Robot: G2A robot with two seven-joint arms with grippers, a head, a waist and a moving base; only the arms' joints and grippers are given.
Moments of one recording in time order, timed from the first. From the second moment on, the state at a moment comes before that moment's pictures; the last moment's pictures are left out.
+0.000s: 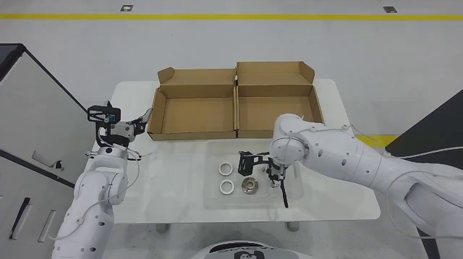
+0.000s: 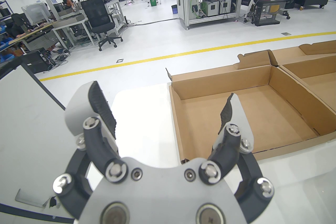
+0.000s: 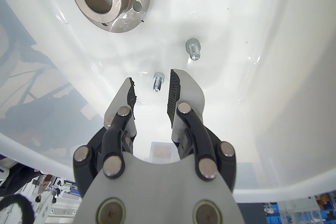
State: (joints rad) left arm 1.73 -1.15 -1.60 -1.80 1.33 0.00 0.00; right arm -0.60 -1.03 0.17 -1.56 -0.47 -0.35 1.47
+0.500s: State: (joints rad) left arm 1.73 -1.15 -1.60 -1.80 1.33 0.00 0.00; right arm -0.60 -1.04 0.17 -1.53 -0.47 -0.35 1.47
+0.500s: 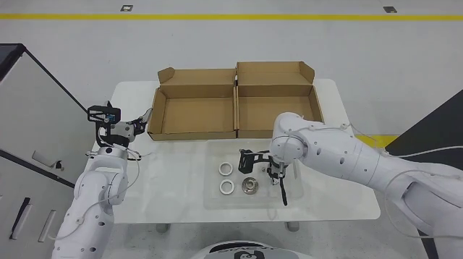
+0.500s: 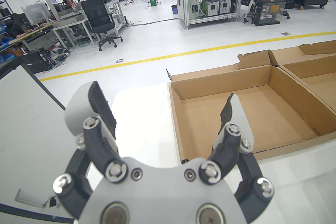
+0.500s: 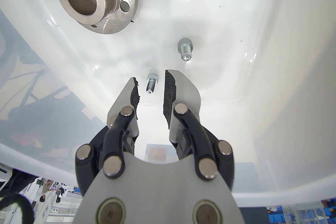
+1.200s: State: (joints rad) left arm 1.73 -1.15 -1.60 -1.80 1.33 0.00 0.00; right arm -0.59 -1.02 0.23 -1.58 -0.41 -0.32 1.49
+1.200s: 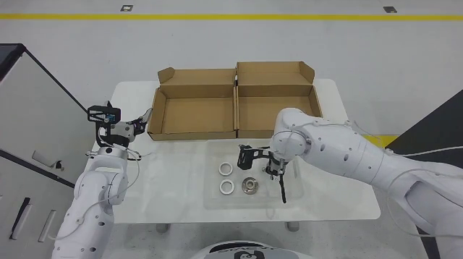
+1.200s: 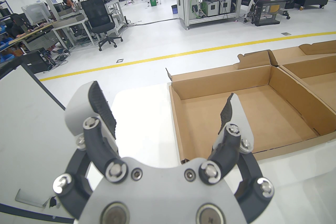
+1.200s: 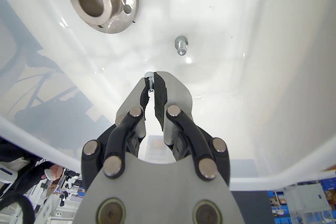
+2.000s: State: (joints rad) left arm 1.73 -1.15 -1.60 -1.80 1.33 0.00 0.00; right arm -0.88 -0.71 0.76 -1.77 0.11 -0.66 1.16
